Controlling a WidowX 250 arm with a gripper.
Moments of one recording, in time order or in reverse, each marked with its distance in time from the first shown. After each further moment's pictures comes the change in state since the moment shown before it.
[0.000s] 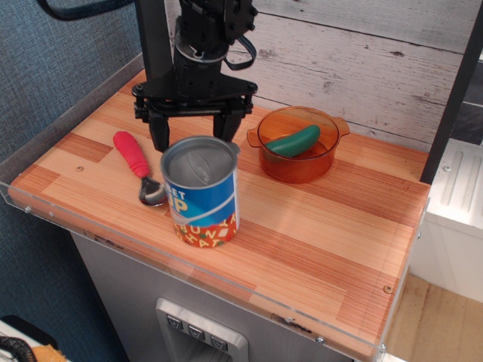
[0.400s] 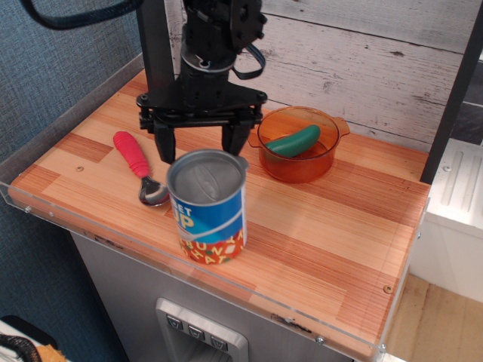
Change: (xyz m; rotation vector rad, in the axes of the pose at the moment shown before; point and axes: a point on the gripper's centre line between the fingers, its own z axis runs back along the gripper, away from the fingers) arm -0.016 -0.004 0.011 -0.028 -0.004 -0.028
